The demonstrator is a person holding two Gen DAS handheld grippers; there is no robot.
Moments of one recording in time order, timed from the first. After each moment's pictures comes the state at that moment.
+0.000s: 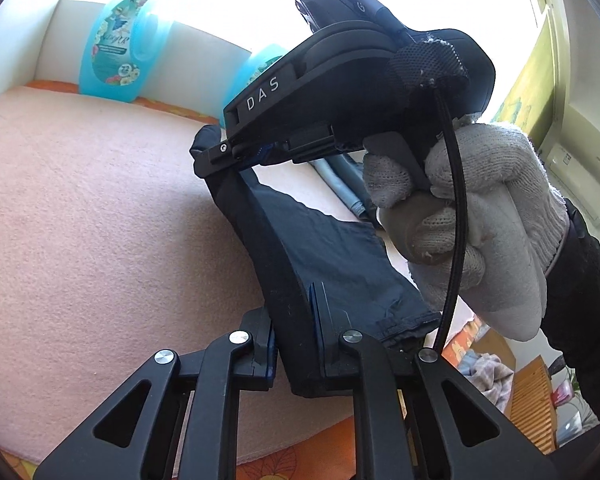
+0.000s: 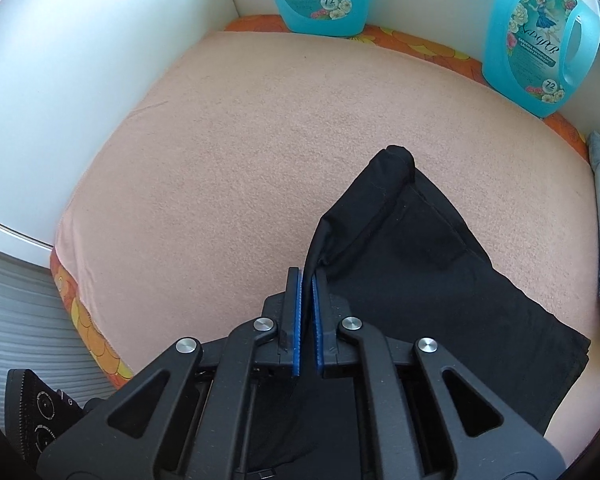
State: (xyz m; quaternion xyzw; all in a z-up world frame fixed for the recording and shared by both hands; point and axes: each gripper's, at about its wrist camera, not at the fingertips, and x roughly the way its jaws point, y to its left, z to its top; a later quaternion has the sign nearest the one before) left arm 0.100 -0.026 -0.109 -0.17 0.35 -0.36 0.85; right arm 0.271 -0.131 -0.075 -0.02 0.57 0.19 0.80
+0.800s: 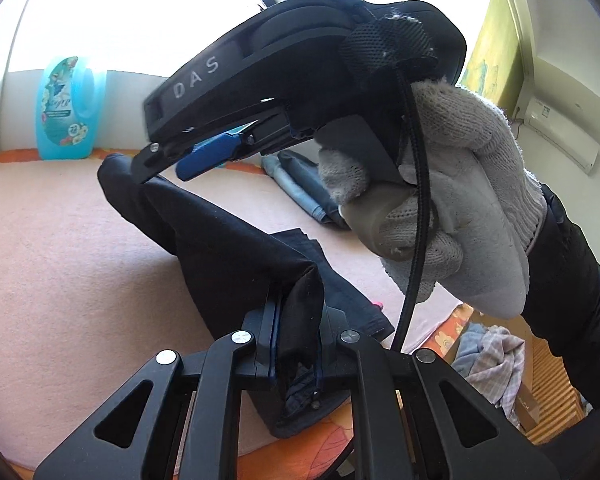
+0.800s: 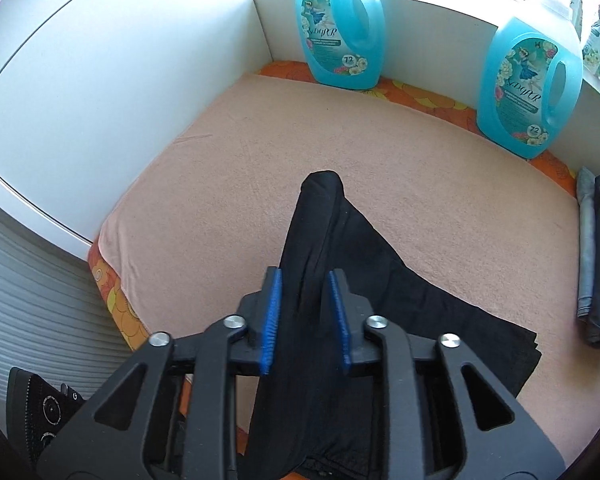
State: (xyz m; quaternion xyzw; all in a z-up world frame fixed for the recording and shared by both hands) left arm 0.075 -0.081 -0.055 -0.09 0.31 -0.40 0.86; right arm 0.245 -0.174 -0.025 -0.04 0.53 0.23 0.82
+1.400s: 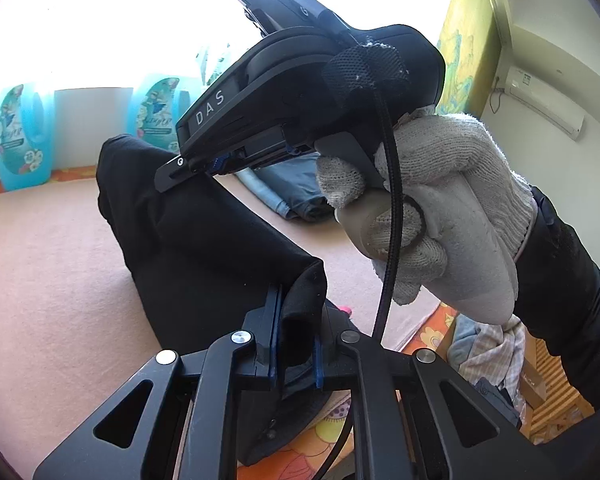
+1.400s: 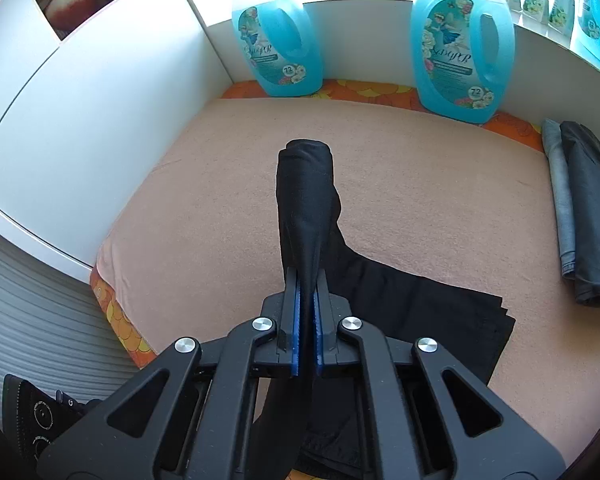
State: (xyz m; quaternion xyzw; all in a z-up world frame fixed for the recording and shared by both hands) left arm 0.076 -0.128 -0.043 -0.04 0.31 -0.44 0.84; right arm 0.233 -0.282 -0.022 0.07 0.50 0.20 0.84
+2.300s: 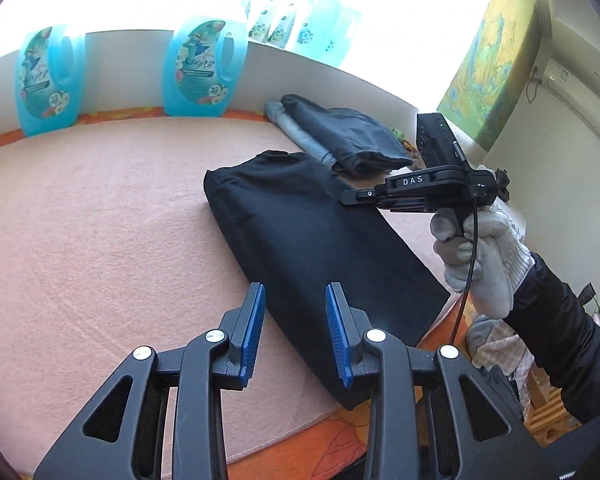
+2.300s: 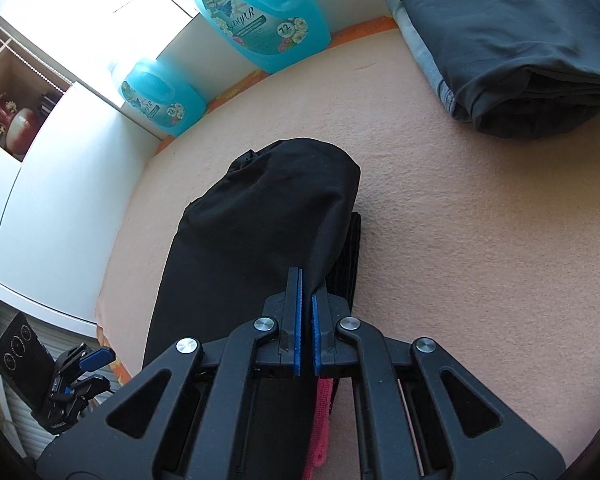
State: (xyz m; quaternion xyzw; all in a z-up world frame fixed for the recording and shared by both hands) left arm 0.093 -0.112 -0.081 -0.04 0.39 -0.39 0.83; right arm 0.198 -0.451 -0.141 0.23 0.50 0.15 0.82
